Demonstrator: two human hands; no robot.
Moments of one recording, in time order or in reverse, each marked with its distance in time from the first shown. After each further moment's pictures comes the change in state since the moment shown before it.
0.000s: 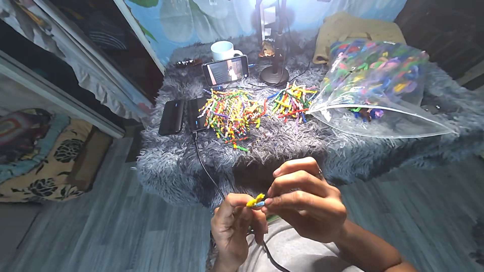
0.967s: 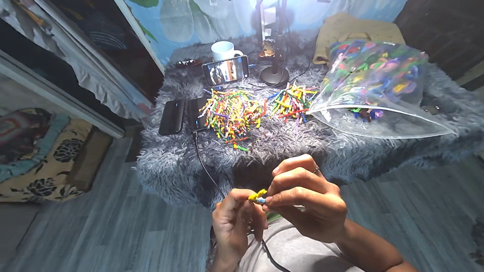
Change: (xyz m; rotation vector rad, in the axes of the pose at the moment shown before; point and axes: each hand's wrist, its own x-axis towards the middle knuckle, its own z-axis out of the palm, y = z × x) left_hand 0.005 0.000 -0.003 0.008 -0.018 -0.046; right_hand 0.002 0.001 -0.001 0.048 -0.019 0.028
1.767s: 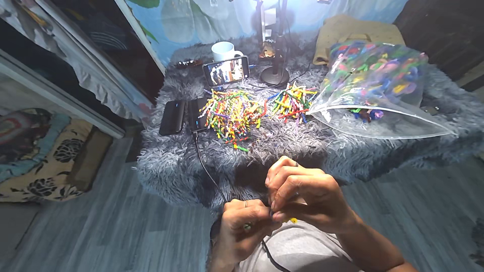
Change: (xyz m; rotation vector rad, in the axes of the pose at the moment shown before) left_hand 0.000 -0.006 -0.015 0.152 -0.284 0.081; right_hand 0.007 0.010 -0.013 0.441 -0.192 0.144
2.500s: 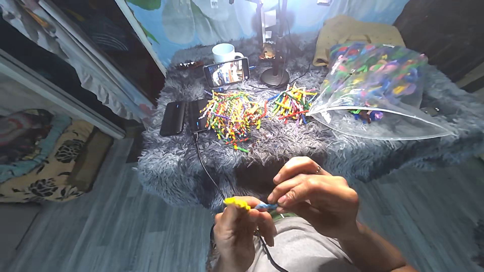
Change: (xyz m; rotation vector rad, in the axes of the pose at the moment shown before) left_hand 0.007 0.016 0.025 0.004 0.320 -0.028; right_hand -0.004 -0.008 0.003 -0.247 0.161 -0.099
